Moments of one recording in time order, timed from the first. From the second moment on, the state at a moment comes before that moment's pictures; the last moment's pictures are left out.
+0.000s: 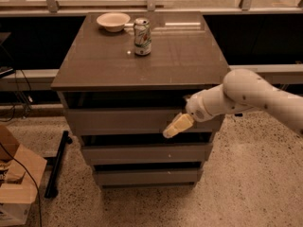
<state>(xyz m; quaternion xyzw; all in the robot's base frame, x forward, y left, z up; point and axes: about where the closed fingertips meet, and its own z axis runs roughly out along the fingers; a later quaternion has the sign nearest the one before) 0.613 -0.100 0.702 -0.48 0.79 0.20 0.33</state>
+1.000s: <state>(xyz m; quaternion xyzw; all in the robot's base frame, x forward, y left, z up) 0.612 -0.117 0.665 -0.48 0.81 0.19 0.28</state>
